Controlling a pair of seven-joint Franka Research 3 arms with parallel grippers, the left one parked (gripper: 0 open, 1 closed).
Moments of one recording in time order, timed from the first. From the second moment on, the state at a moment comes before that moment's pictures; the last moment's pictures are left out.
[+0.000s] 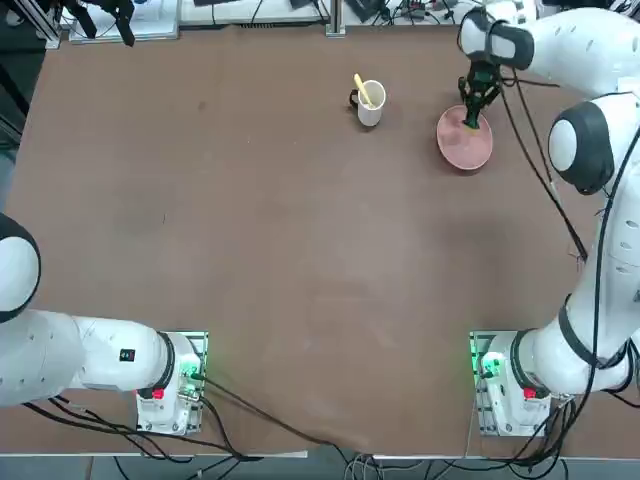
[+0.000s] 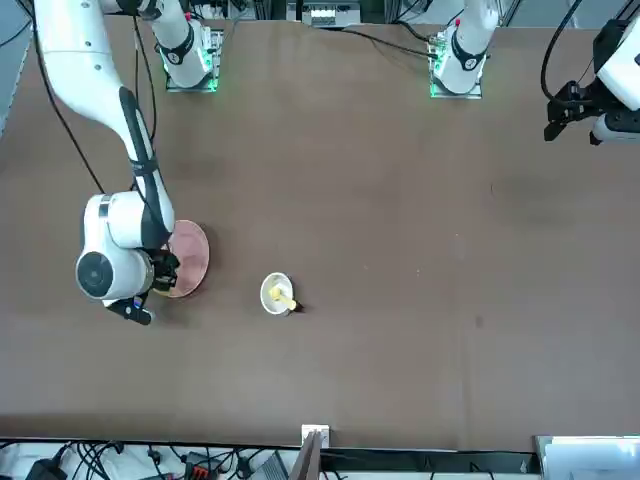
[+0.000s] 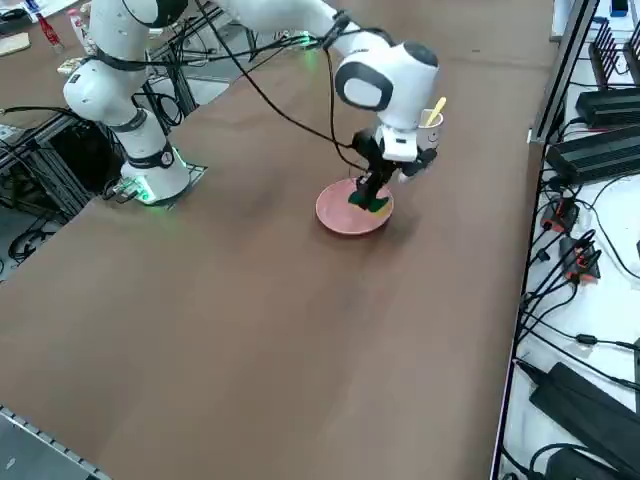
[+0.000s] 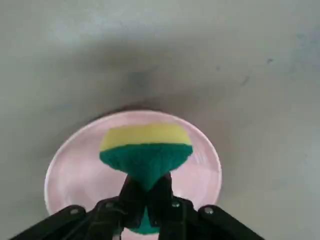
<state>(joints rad) 0.17 0.68 -0.10 -1.48 -0.02 1.88 0.40</state>
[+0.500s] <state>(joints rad) 0.06 0.59 -0.11 -1.44 0.00 1.68 0.14</state>
